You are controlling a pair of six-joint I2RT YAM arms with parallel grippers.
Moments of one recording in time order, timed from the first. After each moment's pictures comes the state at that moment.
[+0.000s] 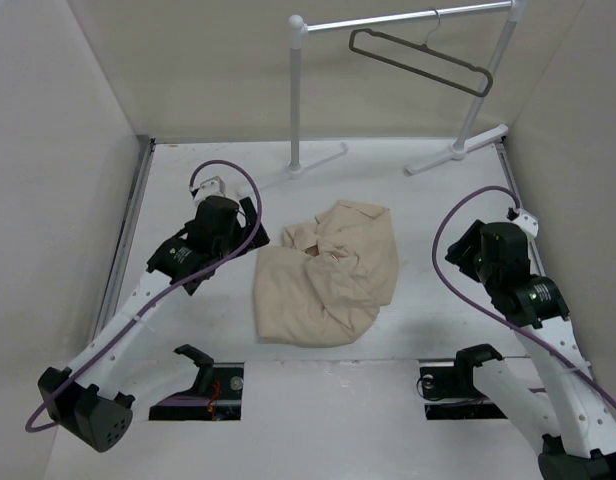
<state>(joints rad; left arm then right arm) -0.51 0.99 1.00 -0.73 -0.30 -0.72 0.23 0.70 0.87 -0.83 0.34 0.70</state>
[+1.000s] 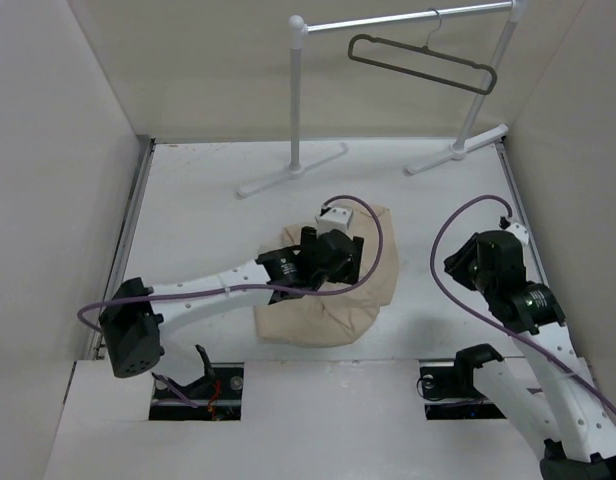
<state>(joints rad) -1.07 1.40 1.09 -0.40 -0.44 -0.62 0.24 0.67 0.81 -0.82 0.26 0.73</state>
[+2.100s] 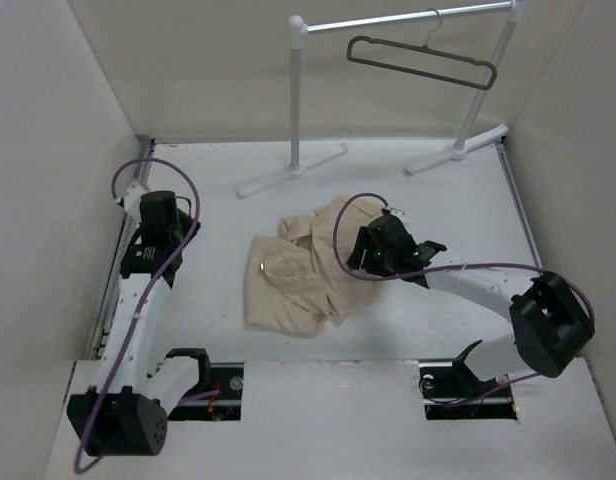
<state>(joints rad) 0.02 0.93 0.91 -0.55 -0.31 -0.77 0.66 1.44 0.81 -0.26 0.15 0.83</state>
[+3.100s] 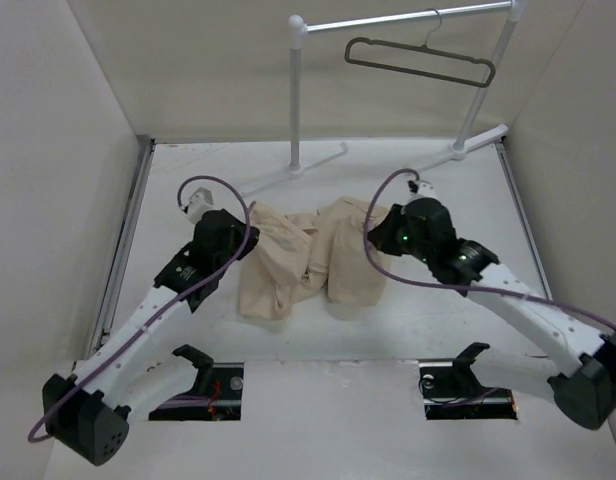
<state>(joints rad) -0.51 0.95 0.76 -0.36 -0.28 -1.01 0.65 1.14 0.92 -0.33 0.11 0.74</state>
